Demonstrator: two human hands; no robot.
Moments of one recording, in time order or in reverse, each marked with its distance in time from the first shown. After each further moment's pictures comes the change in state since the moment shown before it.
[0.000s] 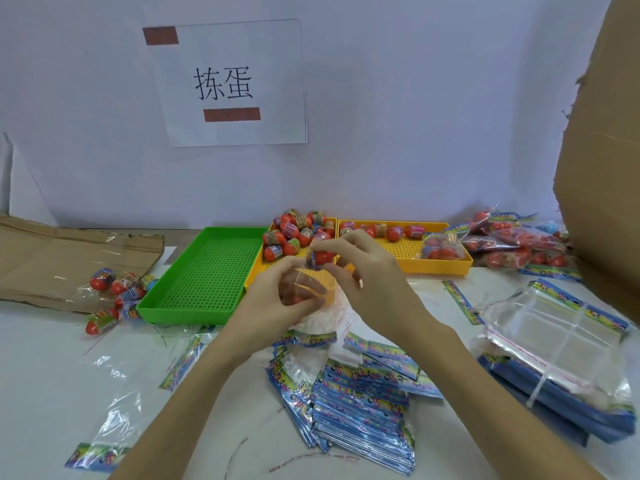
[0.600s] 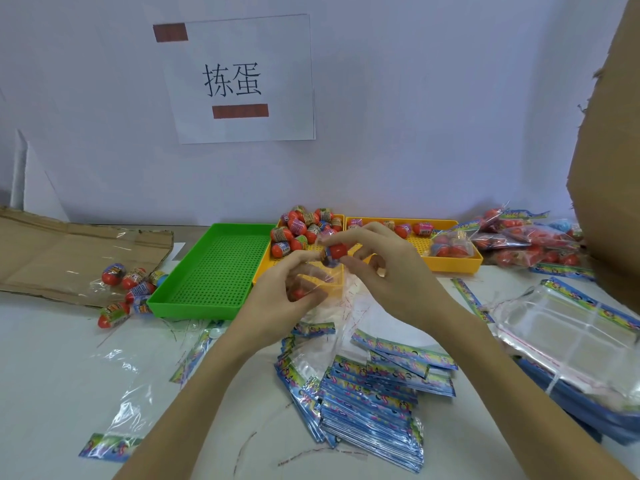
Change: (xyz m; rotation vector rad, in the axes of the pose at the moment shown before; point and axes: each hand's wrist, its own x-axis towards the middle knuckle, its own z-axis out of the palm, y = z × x) left_hand 0.002 -0.008 -0.005 0.111 0.018 0.094; right_hand 0.006 0.002 -0.022 0.166 -0.091 0.056
